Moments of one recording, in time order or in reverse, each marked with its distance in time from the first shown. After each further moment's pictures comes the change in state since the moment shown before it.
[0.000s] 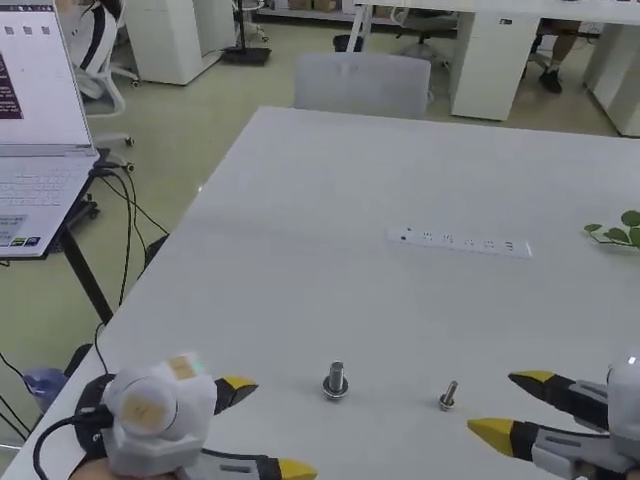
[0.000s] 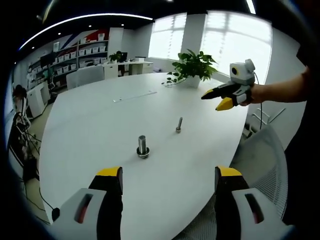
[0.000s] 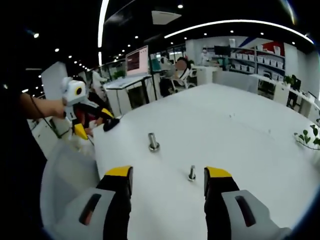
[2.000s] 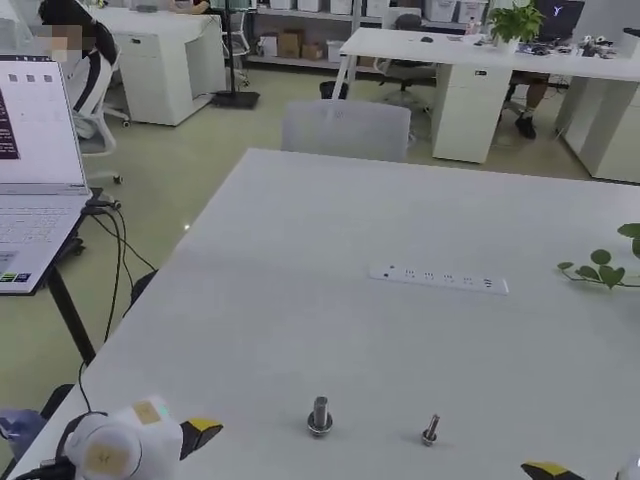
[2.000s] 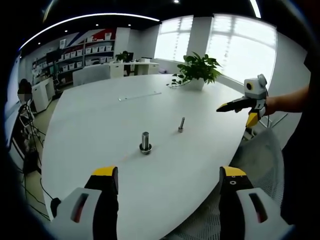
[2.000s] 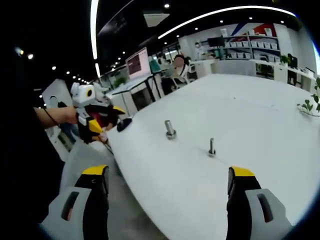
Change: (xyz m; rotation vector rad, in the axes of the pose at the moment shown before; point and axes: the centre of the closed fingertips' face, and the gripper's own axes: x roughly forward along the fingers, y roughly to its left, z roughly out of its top) left arm -0.016 -0.001 -0.005 -0.041 -0.015 0.033; right arm -0.025 0.043 -0.037 0.152 -0.008 0.064
